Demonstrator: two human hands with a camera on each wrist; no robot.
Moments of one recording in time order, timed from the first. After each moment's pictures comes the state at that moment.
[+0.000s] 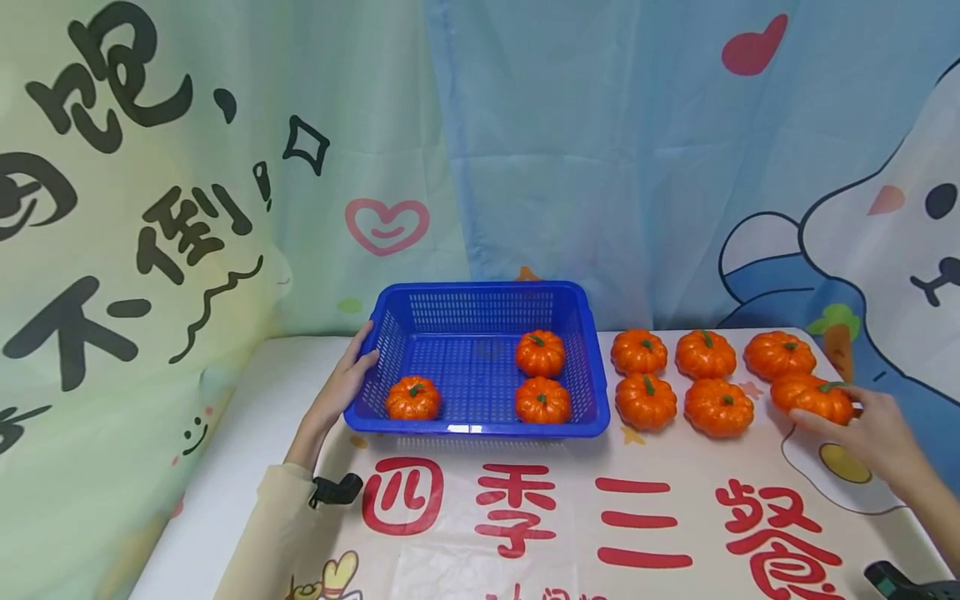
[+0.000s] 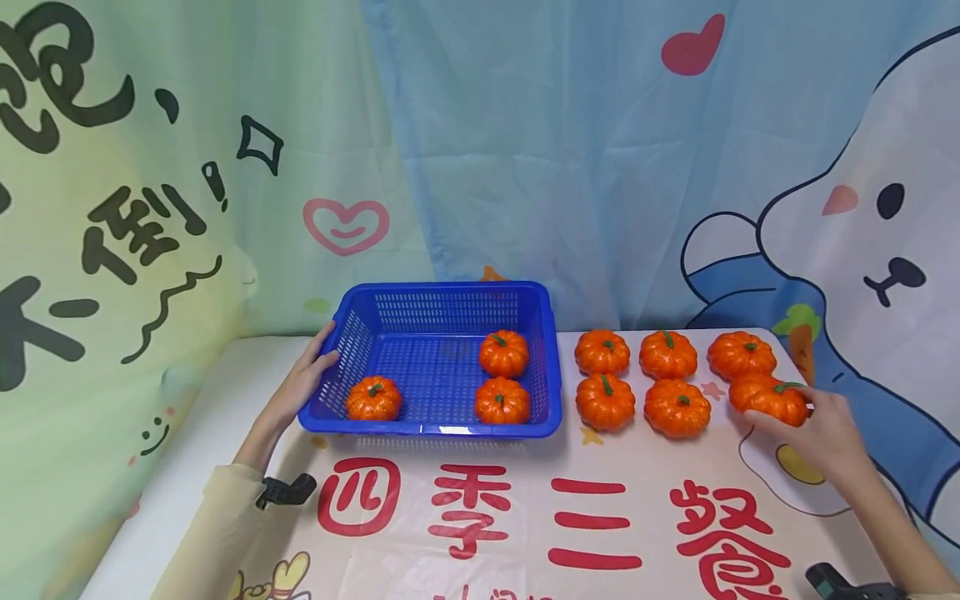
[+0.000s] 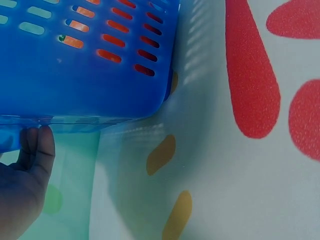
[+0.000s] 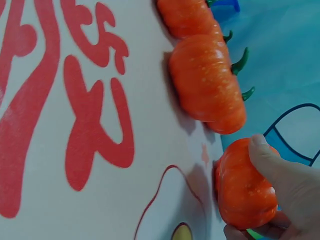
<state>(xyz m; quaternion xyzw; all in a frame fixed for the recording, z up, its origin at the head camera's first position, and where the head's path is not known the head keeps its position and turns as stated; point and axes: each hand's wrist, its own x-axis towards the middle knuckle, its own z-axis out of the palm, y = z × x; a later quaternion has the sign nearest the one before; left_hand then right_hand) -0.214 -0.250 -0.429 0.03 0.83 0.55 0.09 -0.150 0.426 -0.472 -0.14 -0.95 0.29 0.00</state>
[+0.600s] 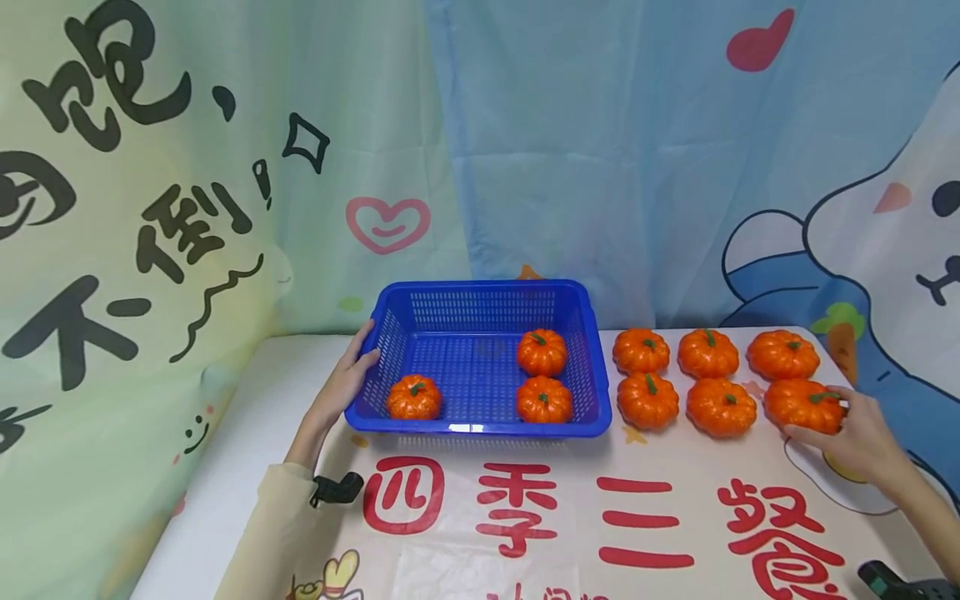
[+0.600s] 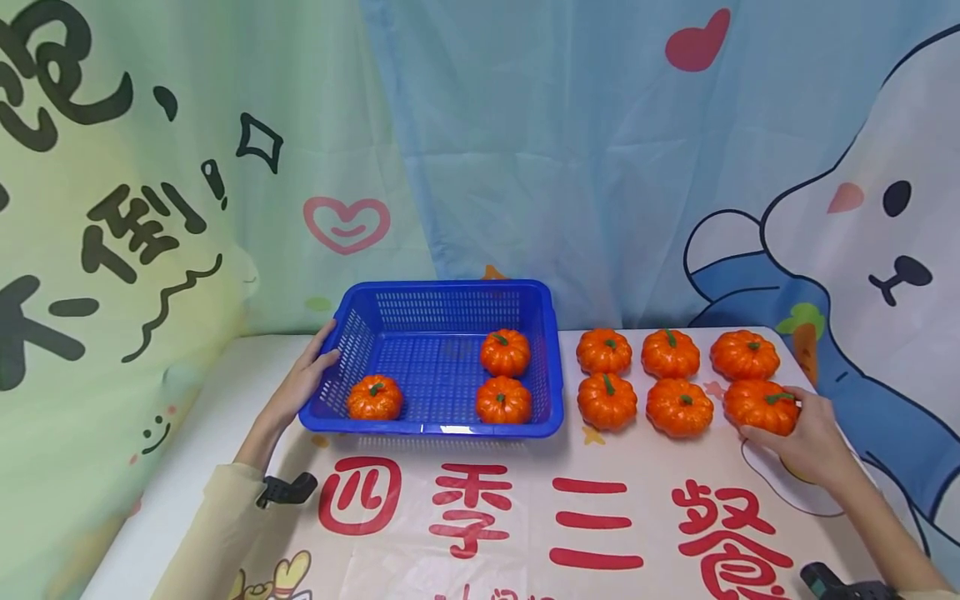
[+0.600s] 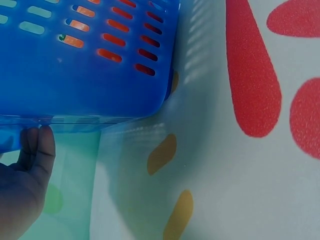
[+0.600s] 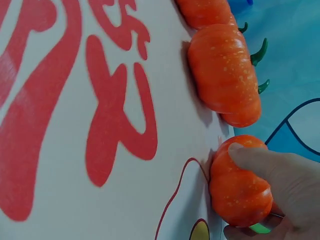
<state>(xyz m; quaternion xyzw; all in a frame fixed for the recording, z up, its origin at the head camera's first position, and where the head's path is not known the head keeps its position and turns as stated) -0.225 -0.259 -0.456 0.04 0.84 0.54 0.07 -0.149 0.424 -0.490 -0.09 -0.95 0.28 -0.01</state>
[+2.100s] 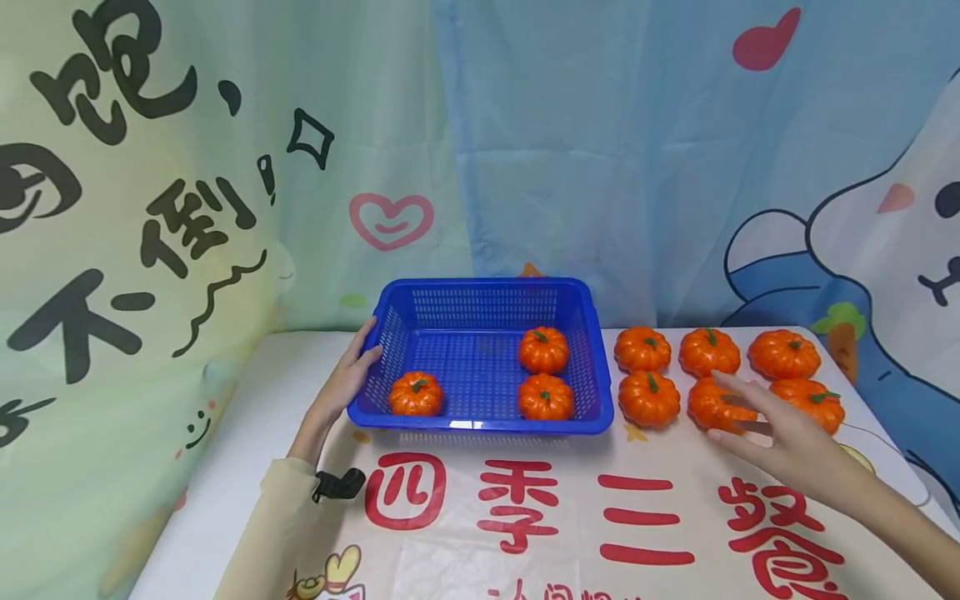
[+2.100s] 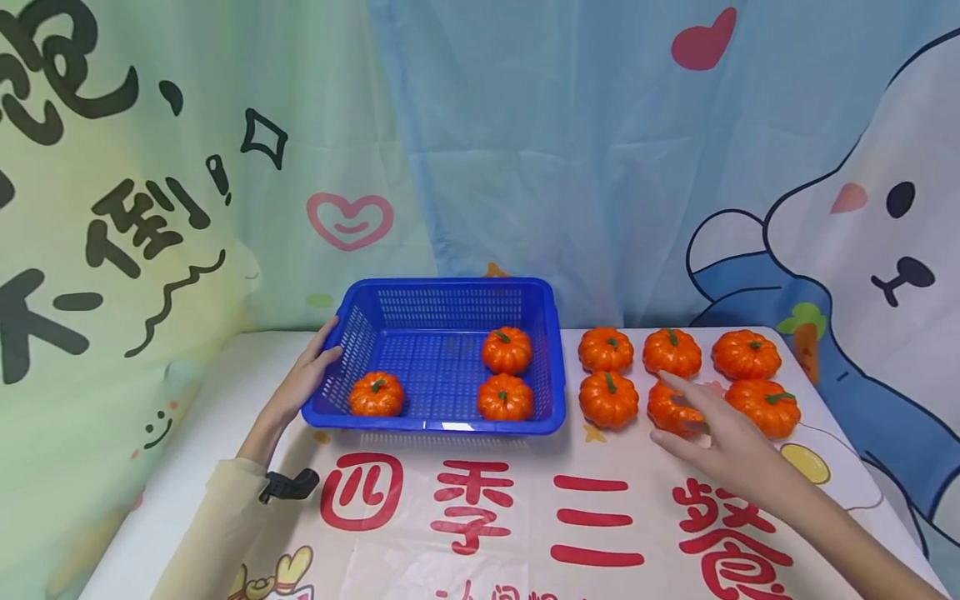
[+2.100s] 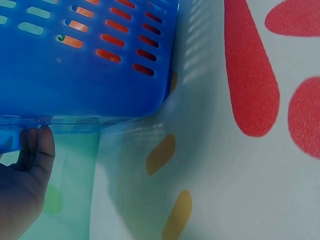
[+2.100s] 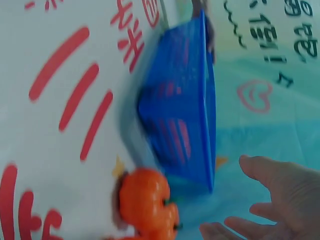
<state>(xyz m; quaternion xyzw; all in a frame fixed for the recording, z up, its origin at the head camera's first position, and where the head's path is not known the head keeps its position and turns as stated) -0.224 -0.259 -0.452 0.04 0.84 0.54 0.07 -0.109 0.288 -0.390 0.11 -0.94 0.31 -0.03</state>
